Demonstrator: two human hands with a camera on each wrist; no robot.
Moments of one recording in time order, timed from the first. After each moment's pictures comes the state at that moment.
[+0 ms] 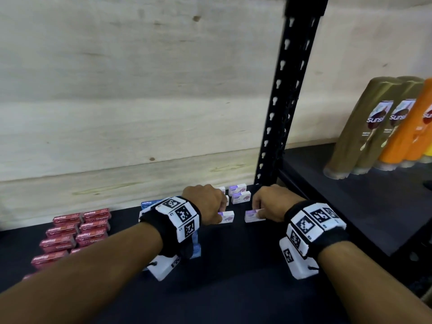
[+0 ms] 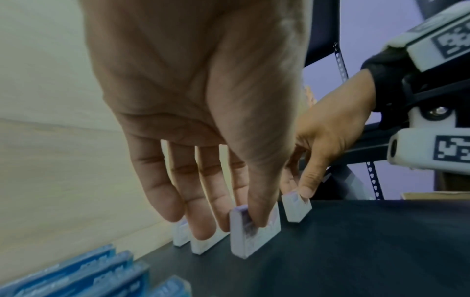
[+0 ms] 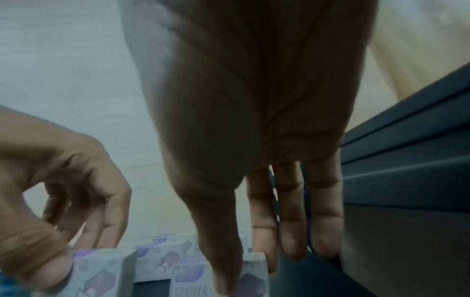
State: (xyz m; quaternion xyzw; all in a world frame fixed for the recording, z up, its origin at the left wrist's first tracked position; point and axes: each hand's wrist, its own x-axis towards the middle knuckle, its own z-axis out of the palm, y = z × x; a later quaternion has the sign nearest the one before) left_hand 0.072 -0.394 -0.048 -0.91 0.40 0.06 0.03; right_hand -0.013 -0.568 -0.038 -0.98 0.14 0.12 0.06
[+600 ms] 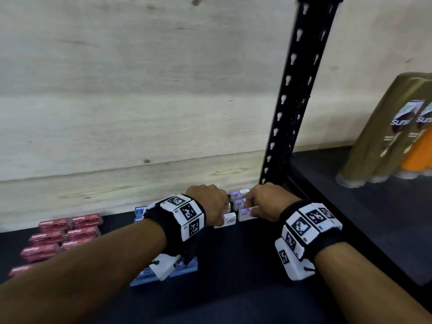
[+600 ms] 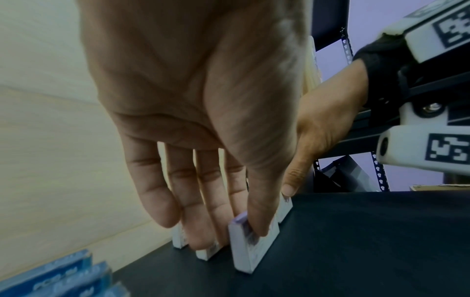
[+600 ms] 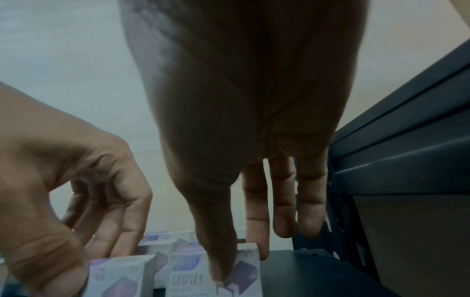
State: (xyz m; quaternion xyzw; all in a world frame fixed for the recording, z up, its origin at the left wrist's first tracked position) left_hand 0.094 -0.417 -0.053 -0.91 0.40 0.08 0.07; right_hand 0.023 -0.575 -0.049 -0.99 0.11 0.09 0.08
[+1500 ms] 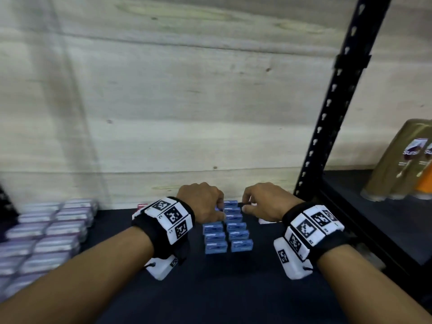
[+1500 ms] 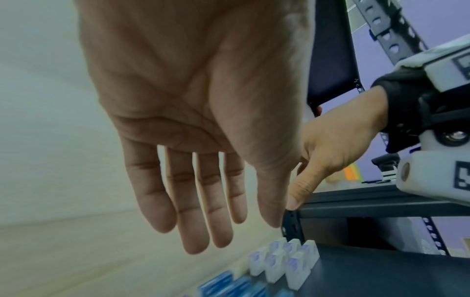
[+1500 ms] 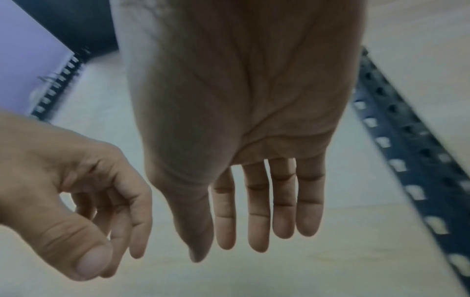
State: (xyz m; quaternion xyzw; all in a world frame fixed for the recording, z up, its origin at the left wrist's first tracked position) left_hand 0.051 -0.238 0.010 -0.94 0.34 0.03 -0.02; right_hand -0.004 -0.426 0.016 -1.00 -0.01 0.03 0.04
